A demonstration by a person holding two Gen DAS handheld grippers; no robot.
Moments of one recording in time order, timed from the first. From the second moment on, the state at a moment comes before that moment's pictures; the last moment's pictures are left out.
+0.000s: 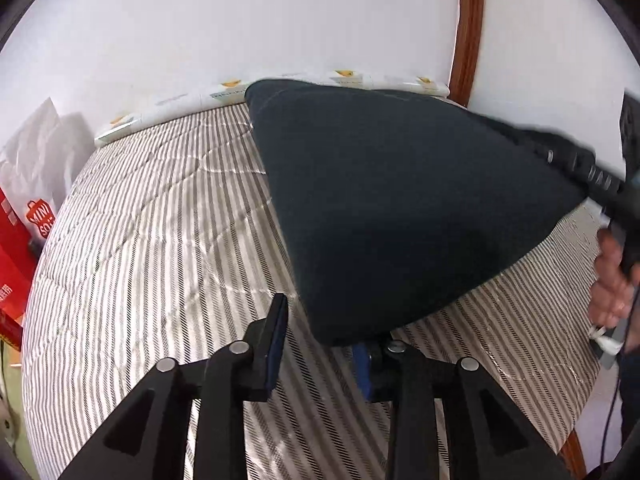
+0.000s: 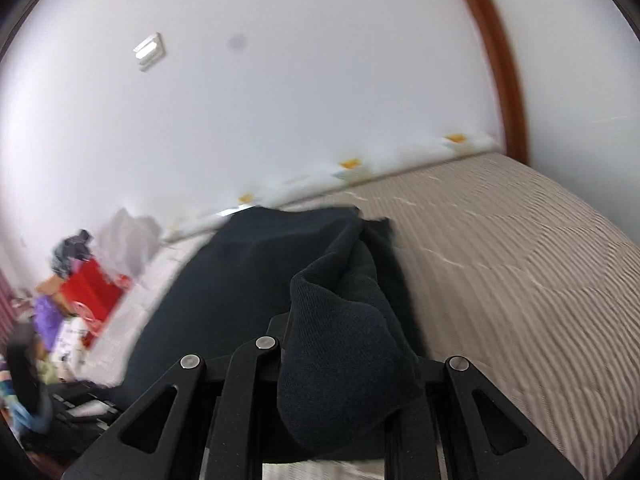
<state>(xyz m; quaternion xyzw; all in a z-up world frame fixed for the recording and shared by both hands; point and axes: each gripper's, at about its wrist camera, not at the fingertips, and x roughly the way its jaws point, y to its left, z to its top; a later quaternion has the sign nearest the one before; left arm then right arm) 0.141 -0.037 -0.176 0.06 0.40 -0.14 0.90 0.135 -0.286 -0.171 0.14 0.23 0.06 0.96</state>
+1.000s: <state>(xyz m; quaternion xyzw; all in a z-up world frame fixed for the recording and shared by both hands) 0.158 -0.013 -0.146 -0.01 0.39 -0.14 0.91 0.187 -0.297 -0.161 0.10 0.36 0.05 0.93</state>
